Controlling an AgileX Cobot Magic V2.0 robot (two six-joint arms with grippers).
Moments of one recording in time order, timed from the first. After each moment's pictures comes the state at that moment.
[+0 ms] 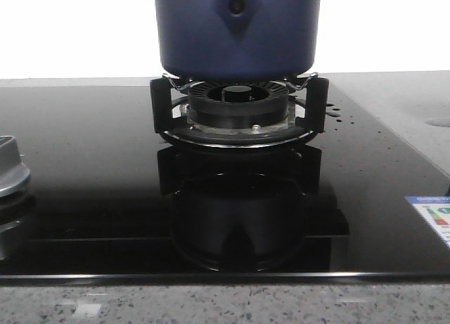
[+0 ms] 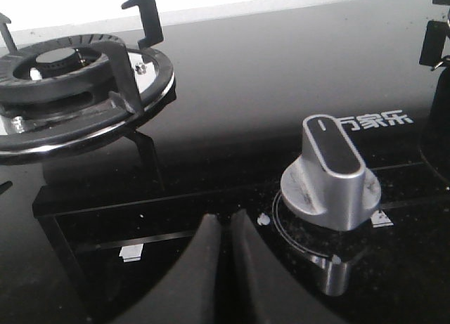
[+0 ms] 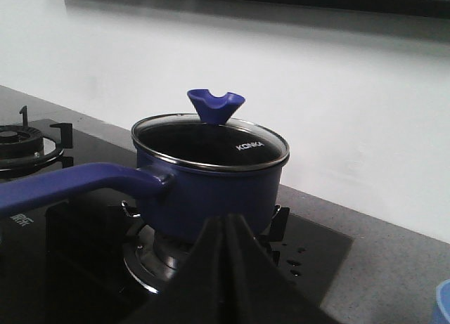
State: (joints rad) left arm -0.07 0.00 0.00 -0.05 0.33 0.13; right arm -0.01 0.24 -0.38 -1.86 -0.54 1.78
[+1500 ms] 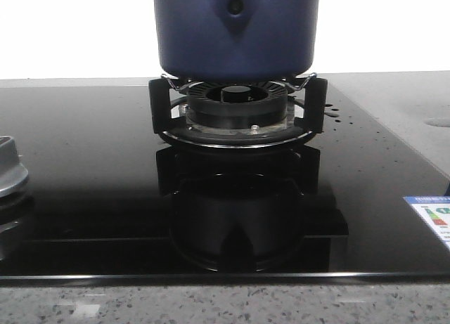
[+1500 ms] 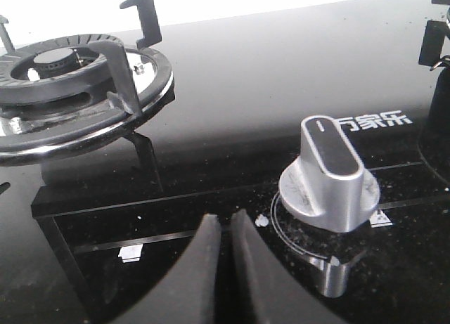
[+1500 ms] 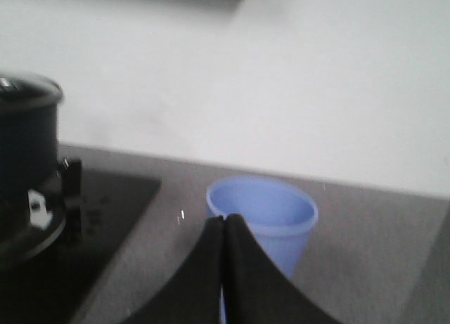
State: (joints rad) left arm -0.07 0.00 0.00 -0.05 0.33 0.13; right arm 0.00 0.24 -0.22 -0.47 0.04 0.33
